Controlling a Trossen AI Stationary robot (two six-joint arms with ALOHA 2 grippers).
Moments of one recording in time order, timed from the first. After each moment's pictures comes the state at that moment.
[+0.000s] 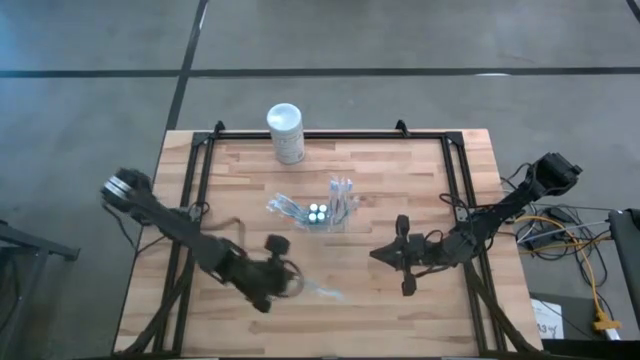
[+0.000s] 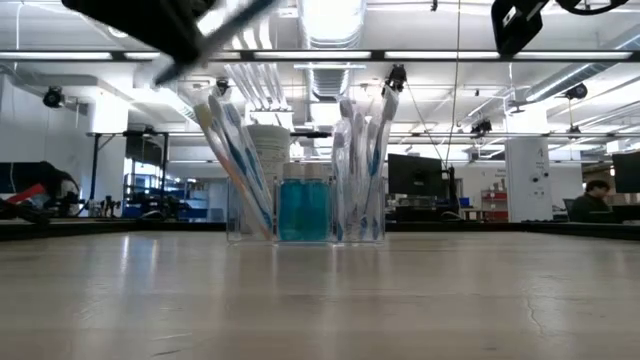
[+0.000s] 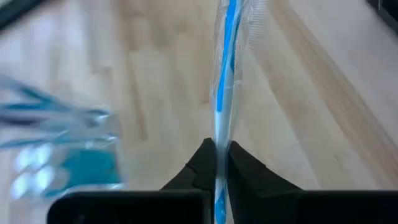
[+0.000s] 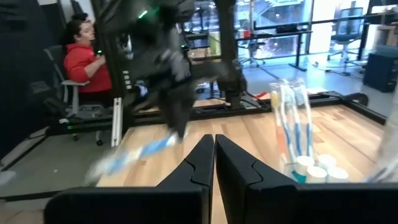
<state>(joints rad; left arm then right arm) -0.58 1.52 1.12 -0.49 -0.41 -0.04 0.60 1.21 0.47 0.71 0.62 0.16</state>
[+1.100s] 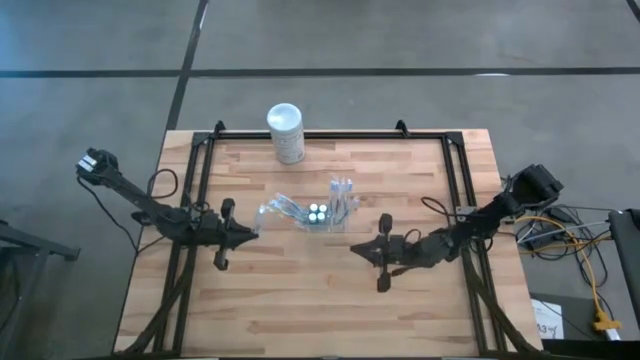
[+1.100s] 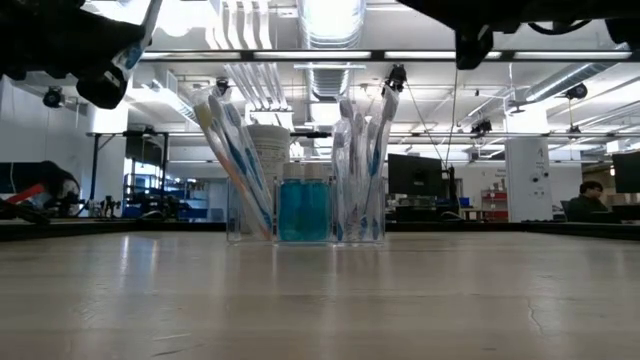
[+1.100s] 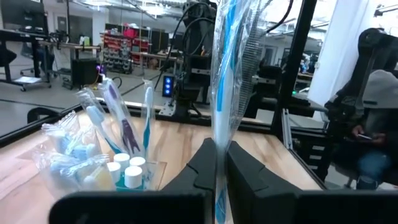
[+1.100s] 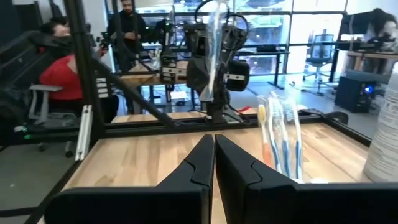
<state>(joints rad) -0.58 0.56 0.06 0.63 -0.60 -0.13 0.50 1.48 0.52 1.01 0.60 0.05</state>
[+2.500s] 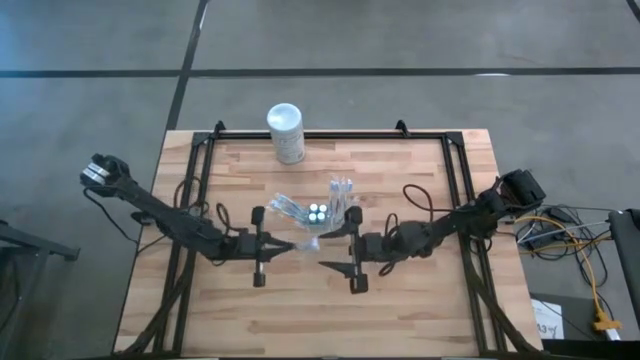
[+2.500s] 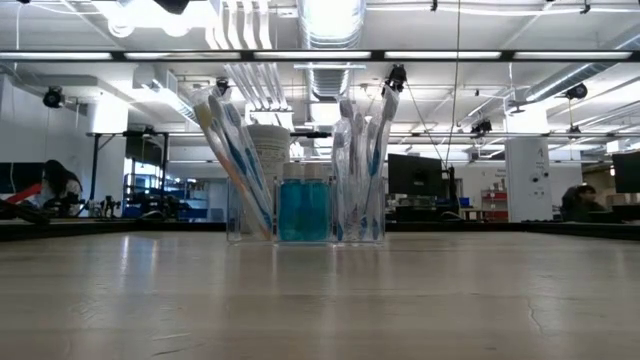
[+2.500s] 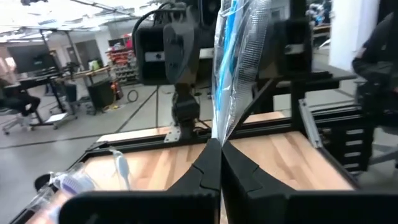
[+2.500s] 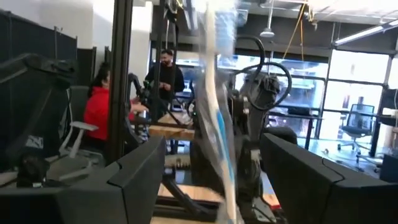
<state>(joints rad) -0.52 1.14 0.58 0.64 -0.56 0.14 0.37 1.64 0.92 1.00 0.29 -0.14</state>
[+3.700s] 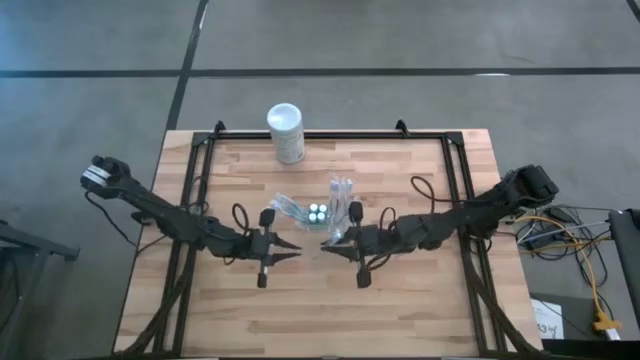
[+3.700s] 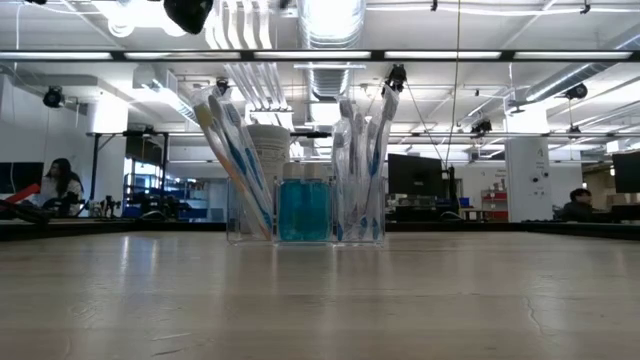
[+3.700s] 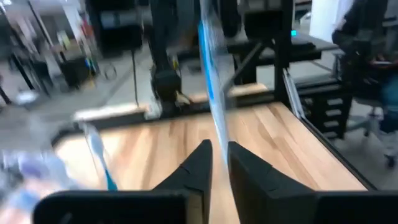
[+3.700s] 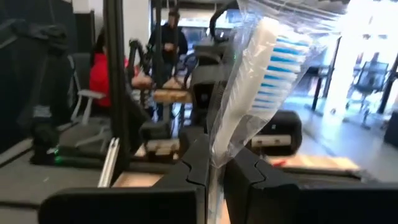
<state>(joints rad) -0.45 1.20 0.62 0.52 -0.42 0.08 0.34 1.54 0.94 0.69 0.26 -0.03</state>
